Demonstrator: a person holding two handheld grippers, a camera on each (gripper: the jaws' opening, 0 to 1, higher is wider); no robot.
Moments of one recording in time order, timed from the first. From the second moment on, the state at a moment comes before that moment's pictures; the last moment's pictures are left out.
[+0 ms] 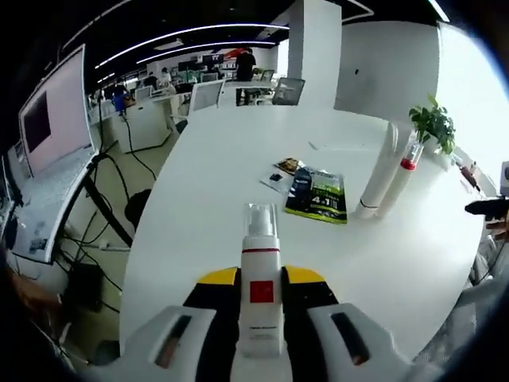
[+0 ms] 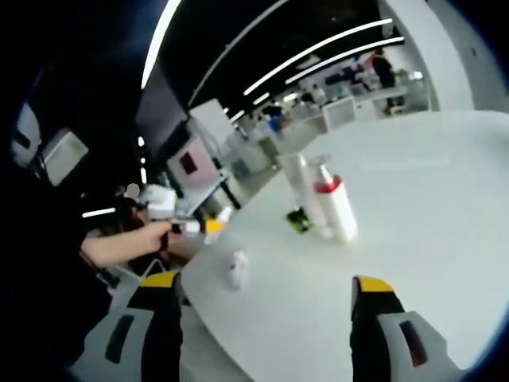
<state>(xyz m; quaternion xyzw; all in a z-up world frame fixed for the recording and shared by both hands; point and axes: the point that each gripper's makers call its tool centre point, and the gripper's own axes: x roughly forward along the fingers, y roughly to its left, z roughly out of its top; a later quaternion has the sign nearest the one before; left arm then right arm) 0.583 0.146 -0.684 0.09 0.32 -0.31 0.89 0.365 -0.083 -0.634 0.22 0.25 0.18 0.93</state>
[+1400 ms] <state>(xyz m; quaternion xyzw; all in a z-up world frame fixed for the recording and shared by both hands) 0.454 0.058 -0.570 0.14 0.16 -0.49 0.85 0.378 0.014 -0.585 0.30 0.21 0.26 0.89</state>
